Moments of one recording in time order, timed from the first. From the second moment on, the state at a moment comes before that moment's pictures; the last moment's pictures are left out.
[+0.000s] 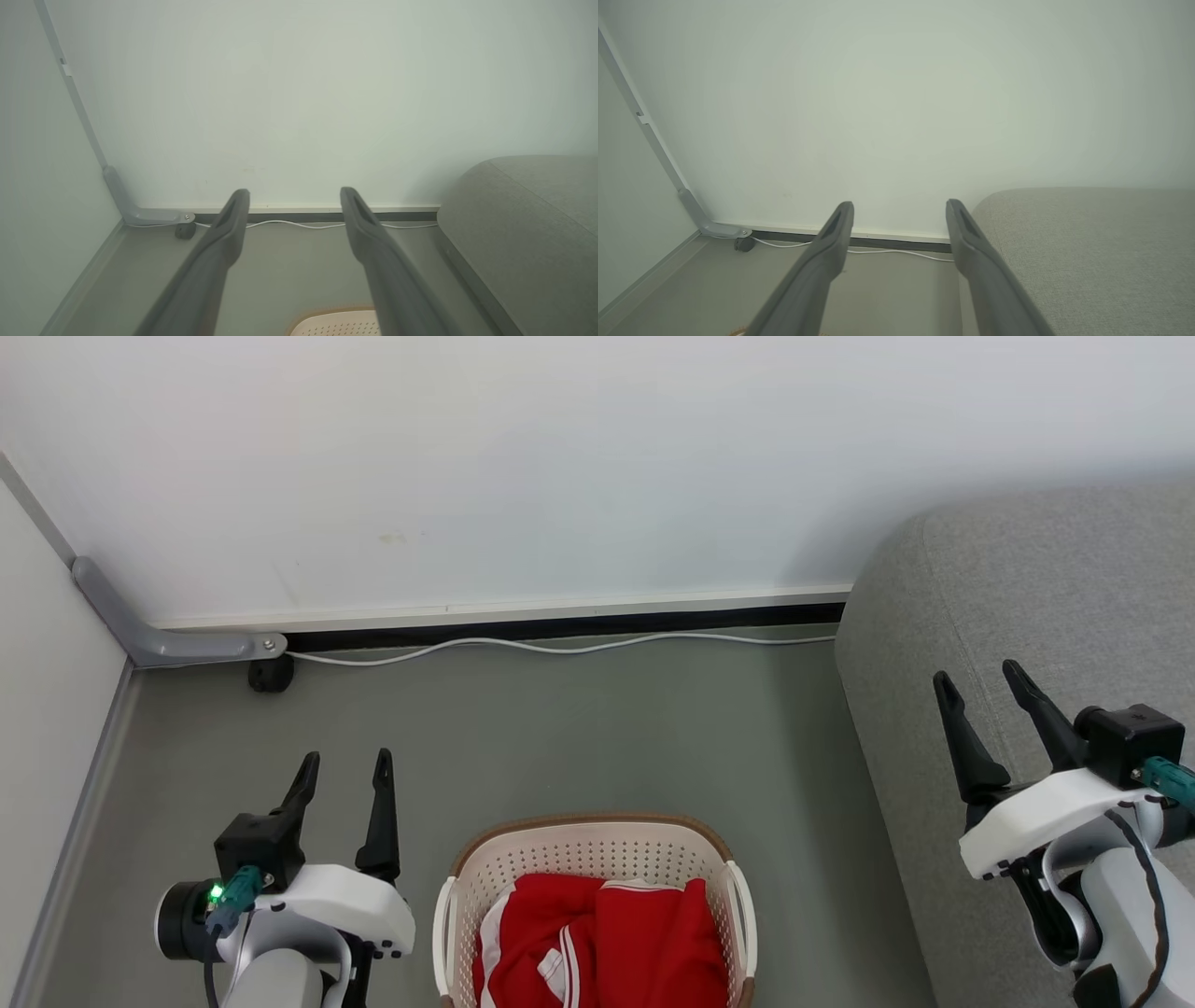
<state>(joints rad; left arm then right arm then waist) -0.21 0.03 -0.06 0.47 -0.19 0.01 -0.25 -0.39 -0.28 0.29 0.52 0.44 0.13 -0.25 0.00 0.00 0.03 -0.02</state>
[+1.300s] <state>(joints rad) -0.45 0.04 -0.42 0.48 -0.43 0.18 -0.25 -0.57 -0.39 0.13 0.16 0.47 0.13 -0.25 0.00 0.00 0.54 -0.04</state>
